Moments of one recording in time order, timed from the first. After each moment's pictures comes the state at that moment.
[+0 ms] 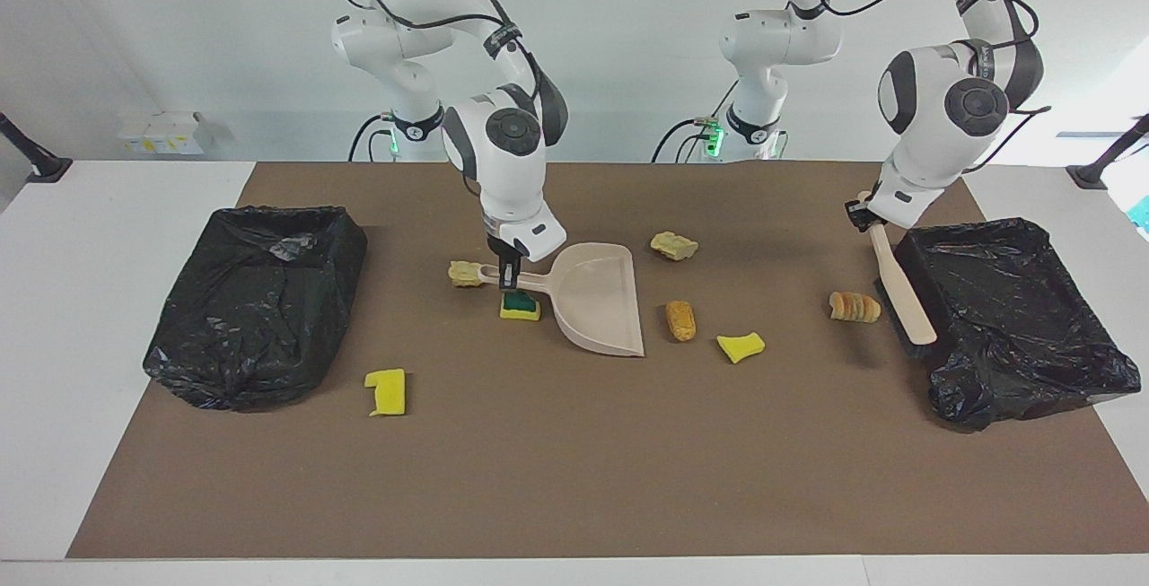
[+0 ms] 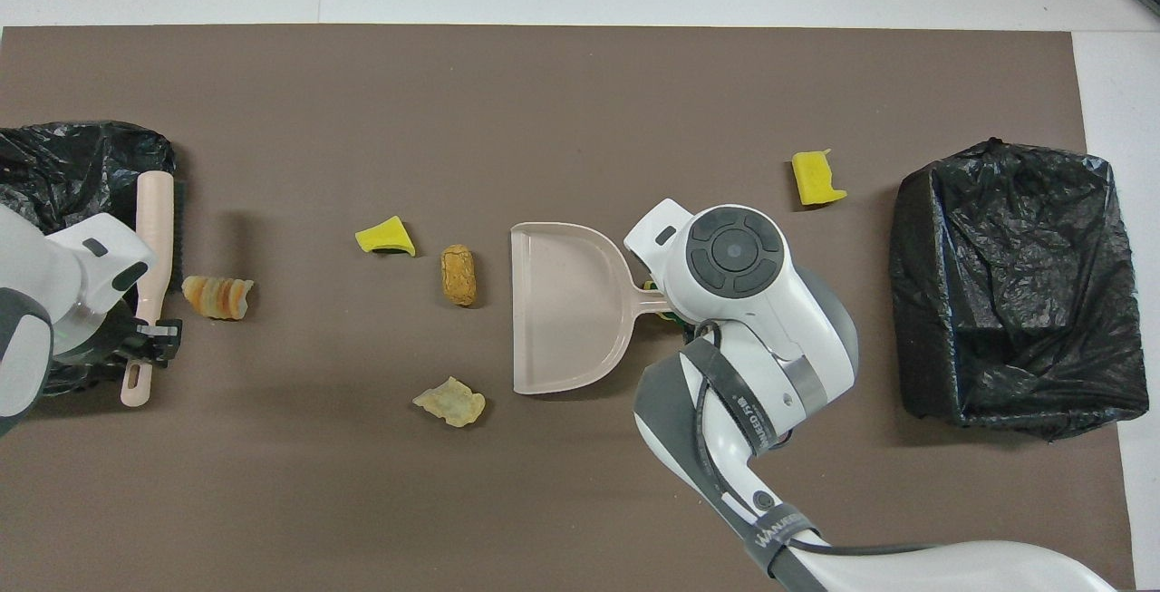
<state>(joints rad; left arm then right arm) -0.05 -0.08 0.07 -2.15 0.18 1.83 -0.11 0.35 0.23 0.12 -1.94 -0.14 2.12 -0.99</state>
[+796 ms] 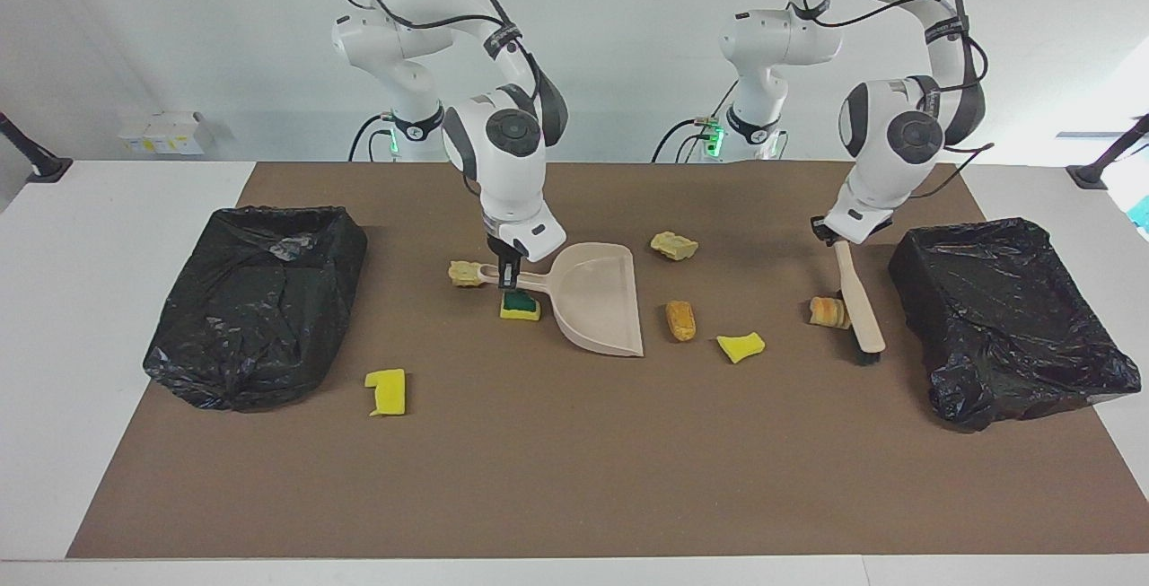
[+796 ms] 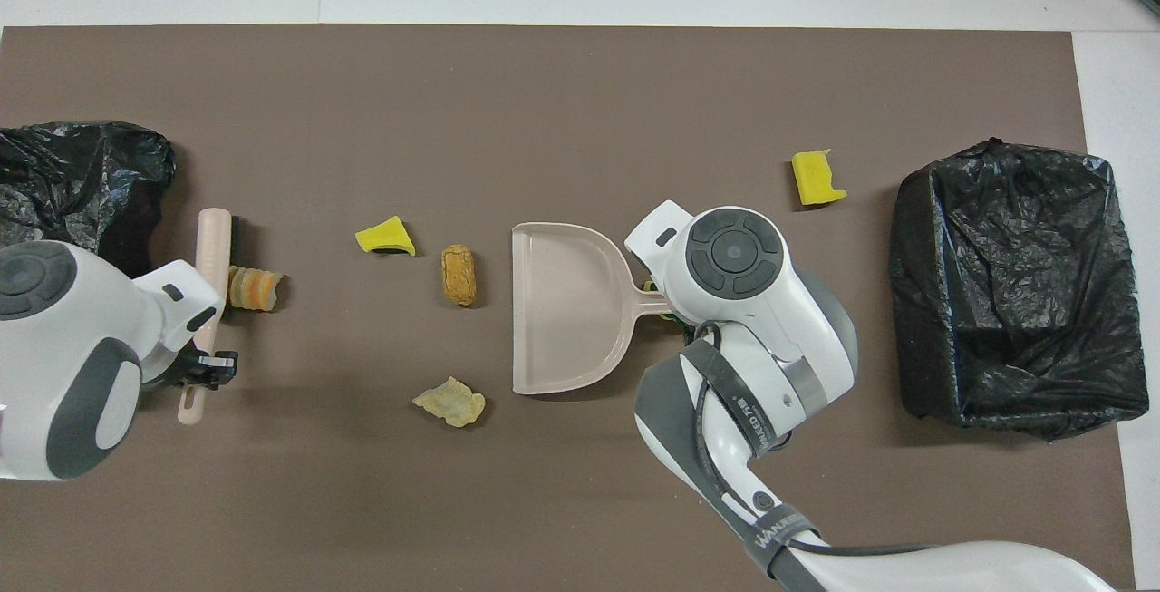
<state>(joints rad) -0.13 -0.08 0.04 -2.32 0.18 2.02 -0.11 0.35 0.23 0.12 -1.95 -0.14 2.12 -0.98</state>
